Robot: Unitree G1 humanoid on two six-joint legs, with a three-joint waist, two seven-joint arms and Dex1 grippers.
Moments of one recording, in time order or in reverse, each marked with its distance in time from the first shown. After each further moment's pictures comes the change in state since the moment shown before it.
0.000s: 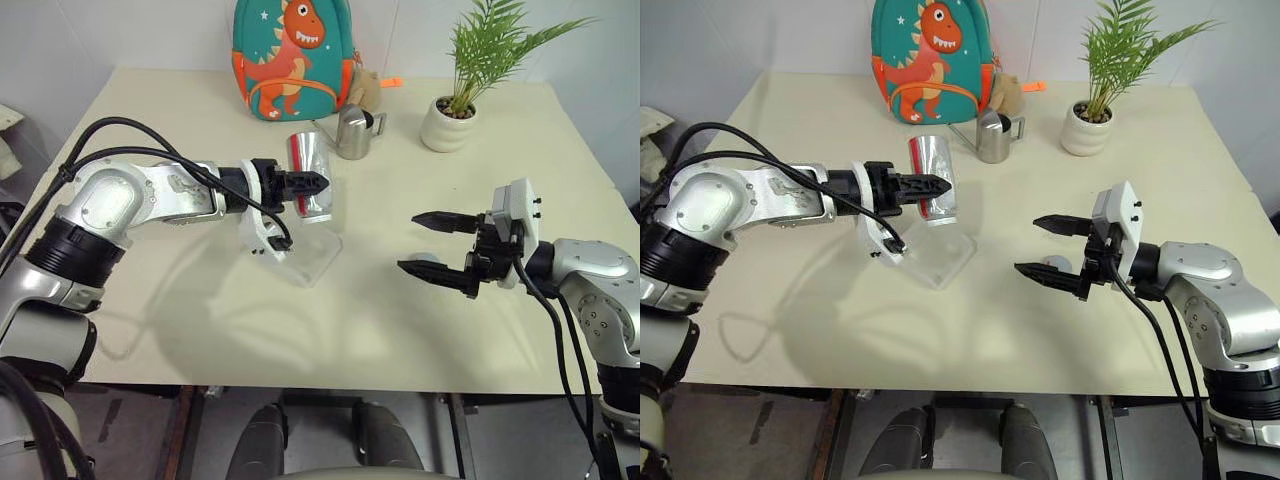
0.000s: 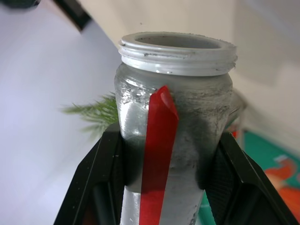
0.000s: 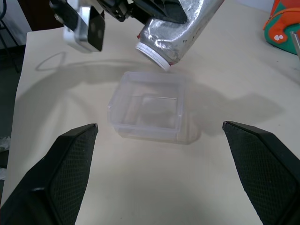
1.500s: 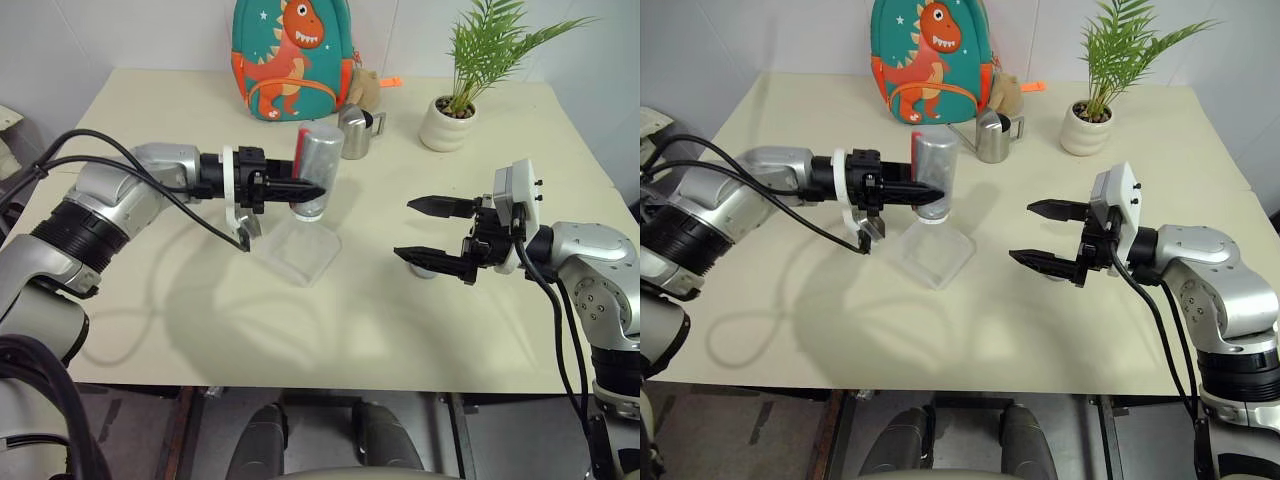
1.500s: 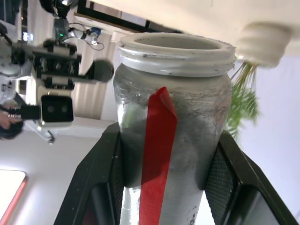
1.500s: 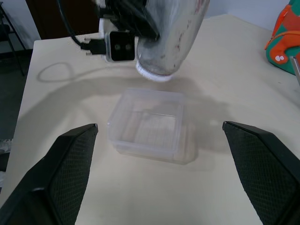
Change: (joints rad) left arm -0.056 0.031 -0.263 0.188 0.517 0.487 0.894; right arm -0.099 0.018 0.016 0.045 -0.011 0.000 0.035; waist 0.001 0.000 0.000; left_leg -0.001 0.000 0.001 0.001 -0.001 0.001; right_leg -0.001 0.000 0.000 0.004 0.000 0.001
